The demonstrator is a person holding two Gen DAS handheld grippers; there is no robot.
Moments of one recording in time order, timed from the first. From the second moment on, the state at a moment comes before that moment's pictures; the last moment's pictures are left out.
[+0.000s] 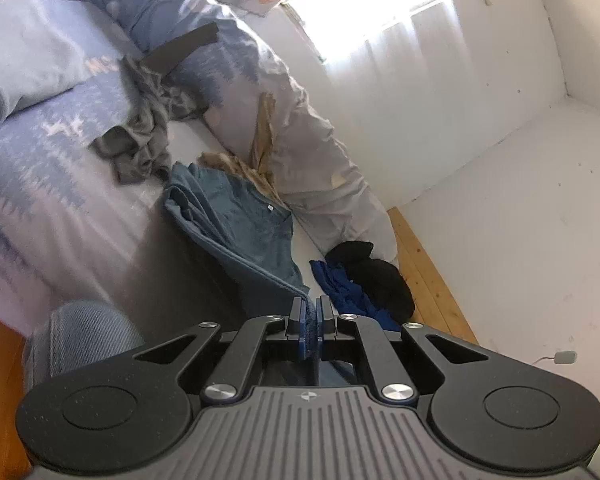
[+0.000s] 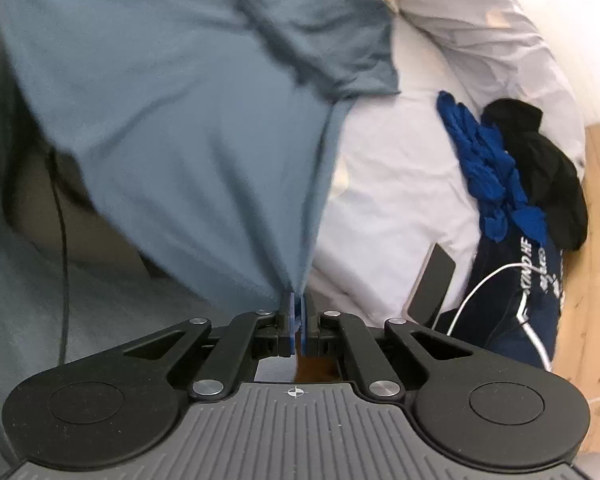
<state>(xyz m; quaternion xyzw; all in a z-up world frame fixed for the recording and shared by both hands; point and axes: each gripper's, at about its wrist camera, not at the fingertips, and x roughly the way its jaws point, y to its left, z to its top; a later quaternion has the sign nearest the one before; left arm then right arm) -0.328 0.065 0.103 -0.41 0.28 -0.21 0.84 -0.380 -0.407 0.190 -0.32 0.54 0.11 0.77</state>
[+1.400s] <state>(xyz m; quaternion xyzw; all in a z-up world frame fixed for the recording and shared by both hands) 0.161 0.039 0.009 -0.38 0.32 0.02 0.86 0.154 -0.540 0.085 -0.02 0.40 0.02 0.92</state>
